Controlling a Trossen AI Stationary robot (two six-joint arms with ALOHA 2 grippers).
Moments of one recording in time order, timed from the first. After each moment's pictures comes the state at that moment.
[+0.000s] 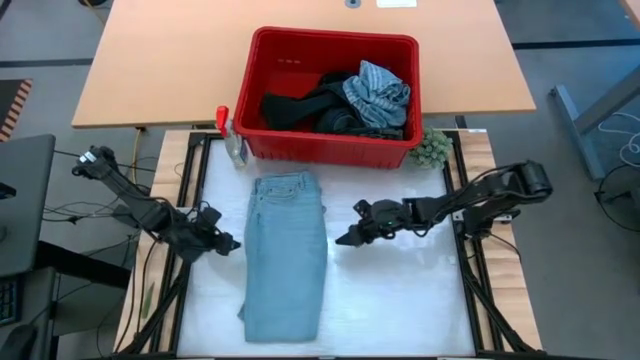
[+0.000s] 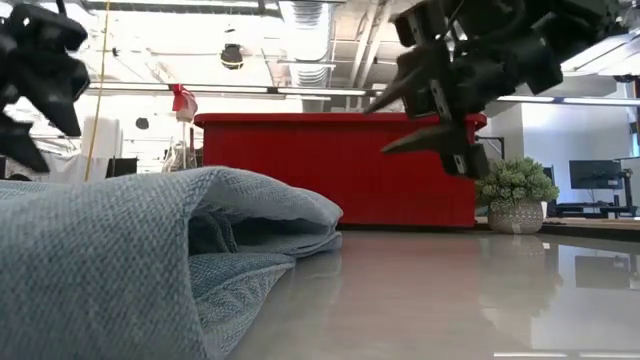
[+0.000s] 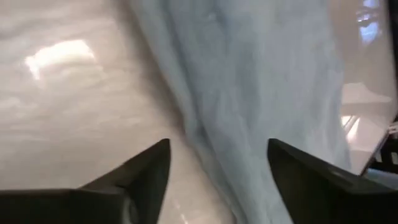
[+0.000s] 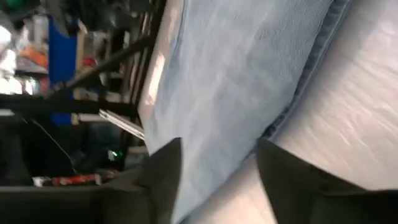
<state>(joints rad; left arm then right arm) -0.65 0.65 0.44 -0.73 -0.45 -1.77 0.10 1.49 0.64 0.39 -0.11 1.25</state>
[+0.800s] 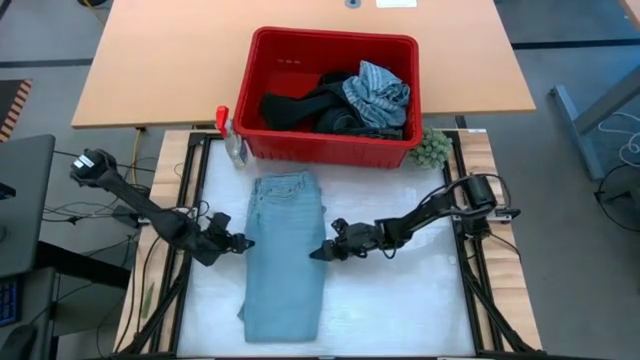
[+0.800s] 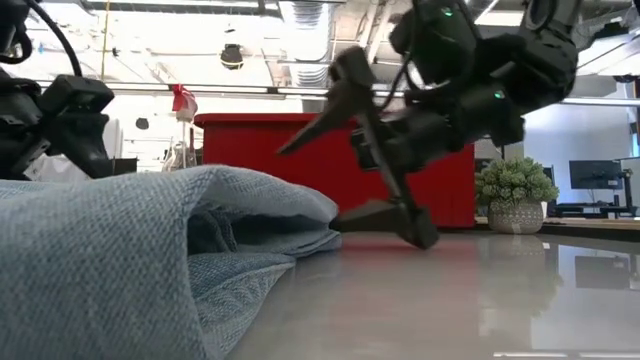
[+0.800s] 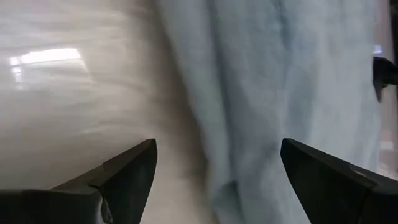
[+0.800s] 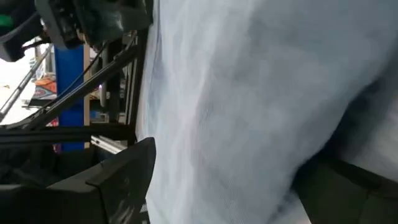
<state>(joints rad) -0.58 0.86 0.21 -0.26 -0.54 -1.79 0.18 1.96 0.81 0.70 0.04 1.38</state>
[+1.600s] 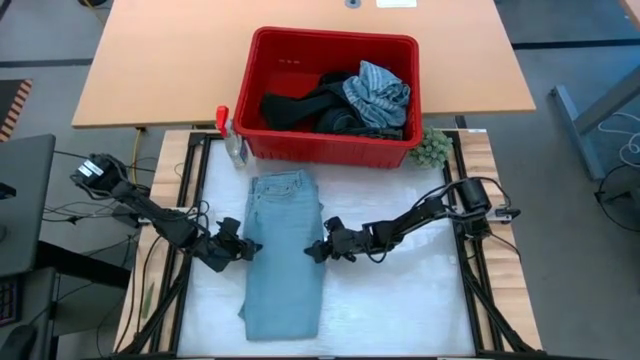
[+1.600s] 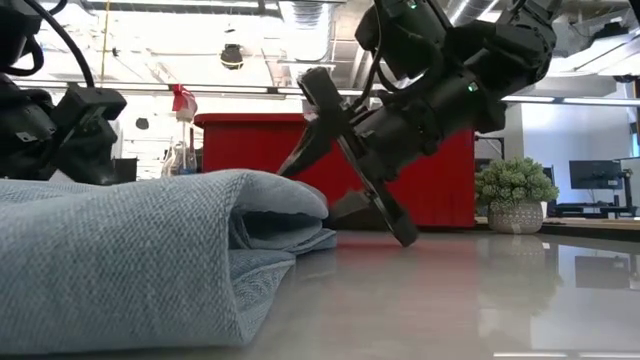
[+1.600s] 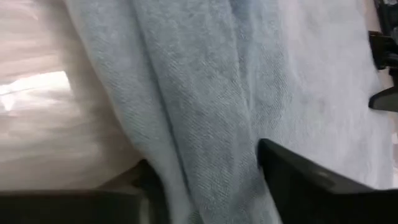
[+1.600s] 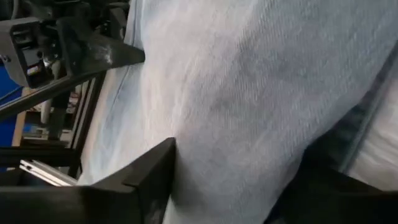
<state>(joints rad) -0.56 1.15 0.21 0.05 -0.56 -1.69 0.20 2.00 0.96 0.47 0.20 1.27</state>
